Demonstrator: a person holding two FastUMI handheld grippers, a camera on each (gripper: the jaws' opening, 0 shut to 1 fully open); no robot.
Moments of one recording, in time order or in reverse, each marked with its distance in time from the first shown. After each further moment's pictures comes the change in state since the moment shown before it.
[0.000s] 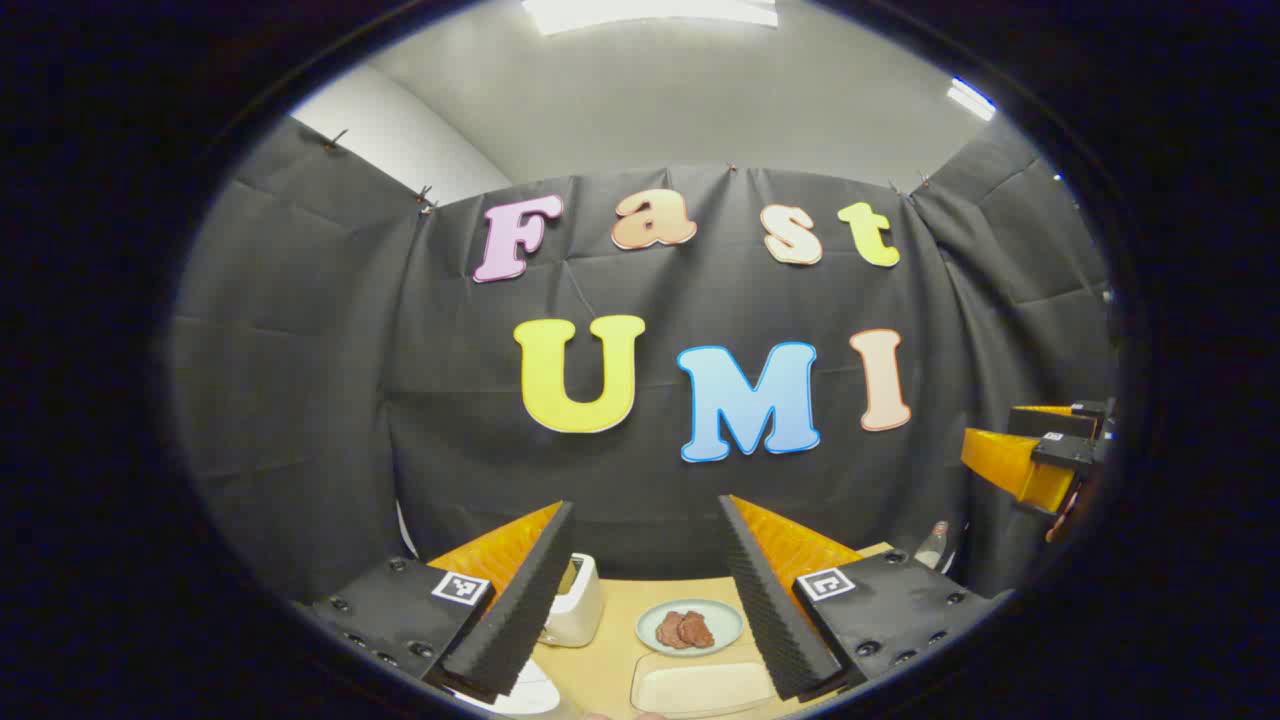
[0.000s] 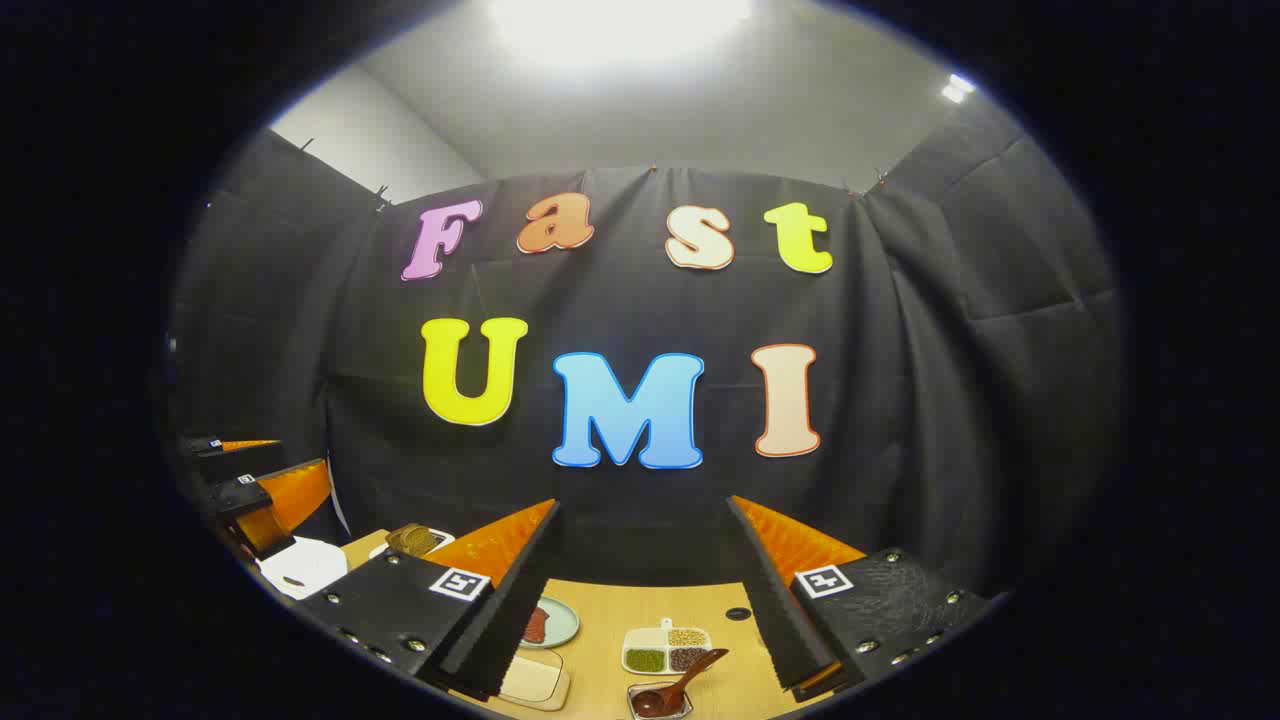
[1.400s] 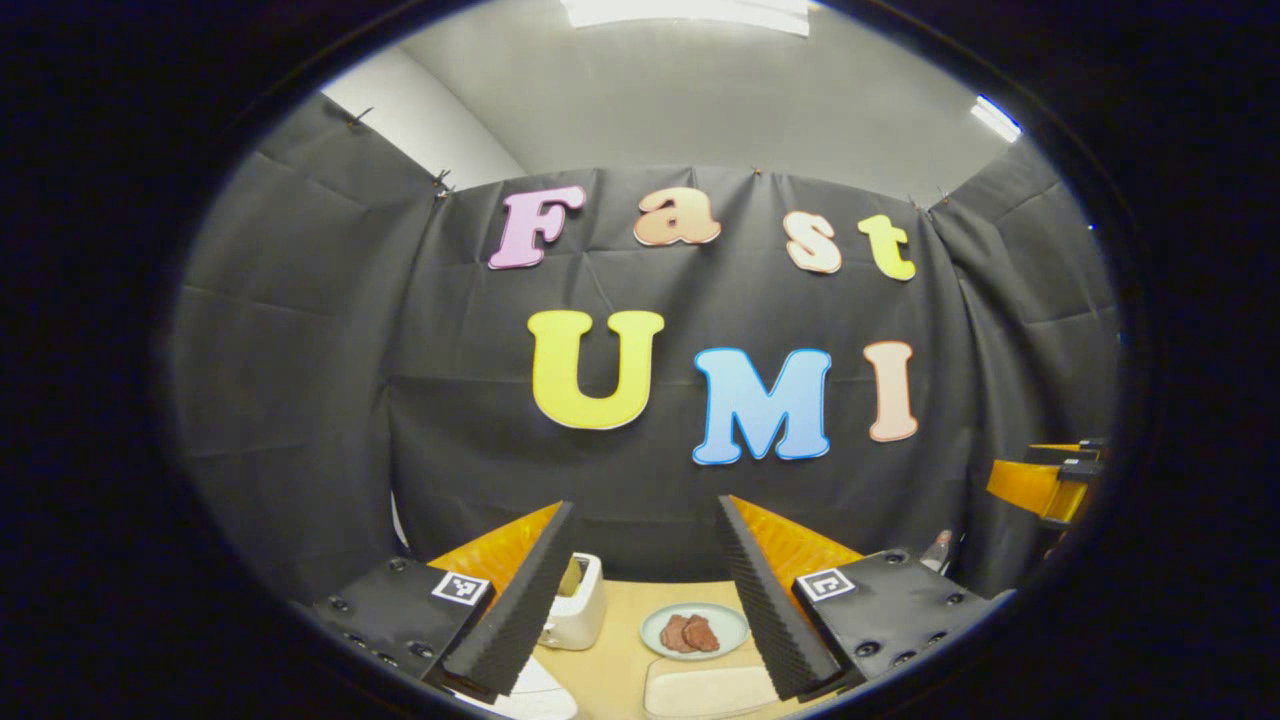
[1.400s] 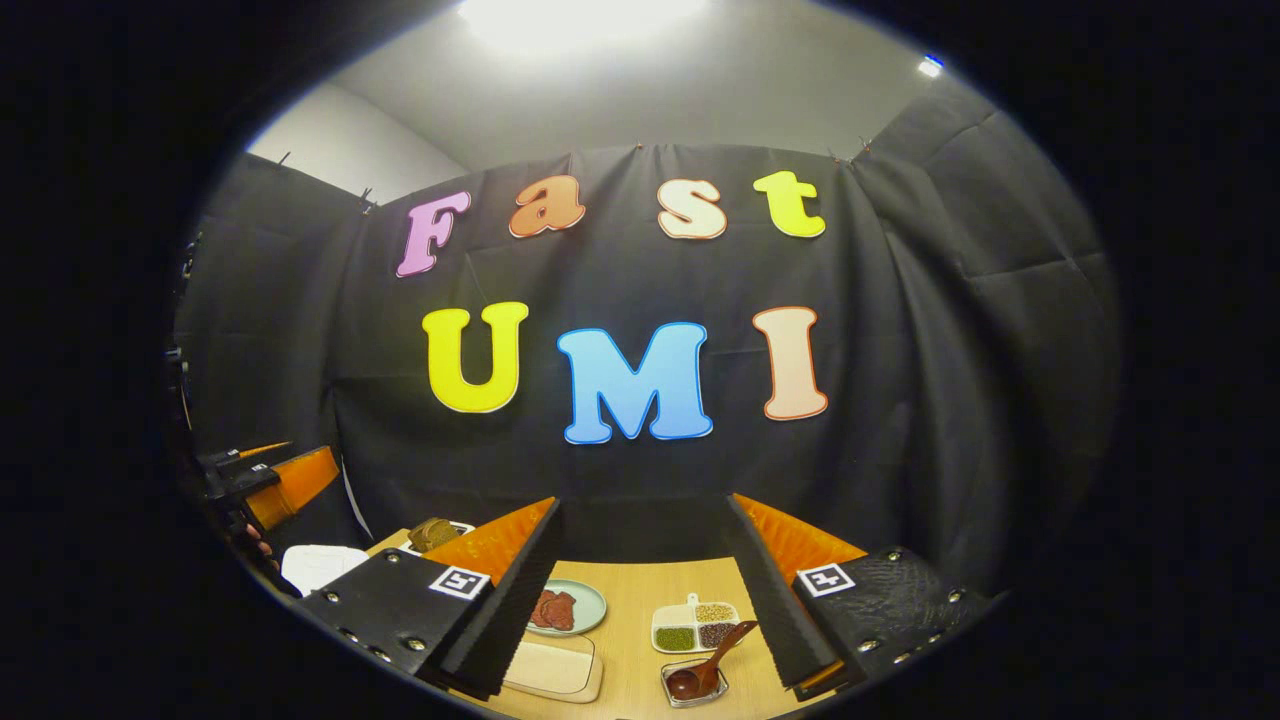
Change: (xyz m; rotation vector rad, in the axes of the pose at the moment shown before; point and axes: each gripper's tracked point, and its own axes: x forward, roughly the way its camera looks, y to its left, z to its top) left arm 0.011 0.049 -0.026 -0.069 0.024 -0.013; right arm -0.012 0.017 -0.027 0.052 0.071 -0.012
